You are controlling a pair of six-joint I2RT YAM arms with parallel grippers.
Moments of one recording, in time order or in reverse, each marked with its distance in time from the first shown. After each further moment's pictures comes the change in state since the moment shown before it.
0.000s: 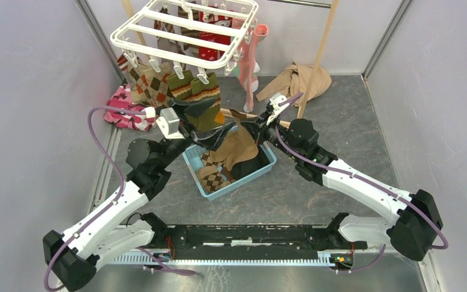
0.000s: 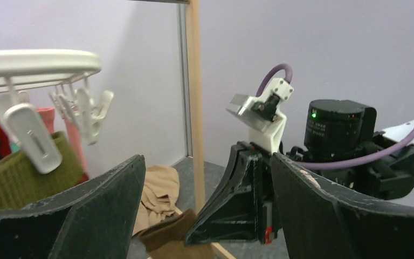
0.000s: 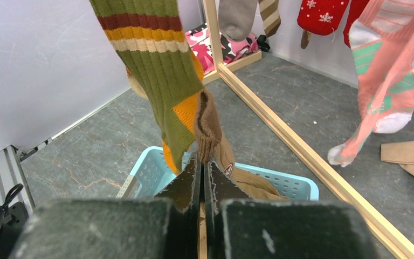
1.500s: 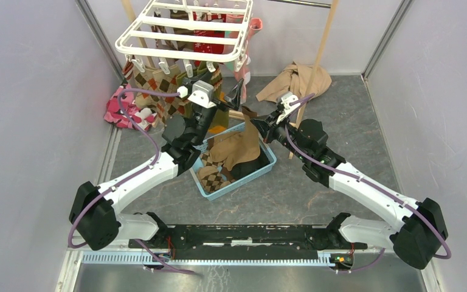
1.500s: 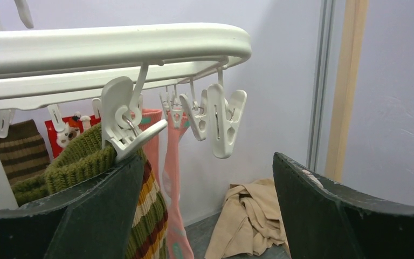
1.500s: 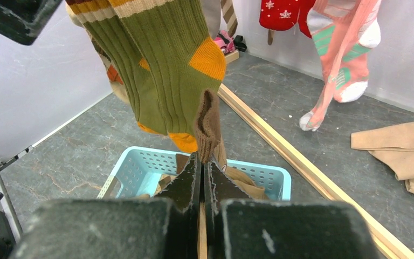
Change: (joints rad) left arm -0.099 0.432 0.211 0.217 -0.507 0.325; right arm -0.071 -0.061 -0.047 -0.017 0.000 0.000
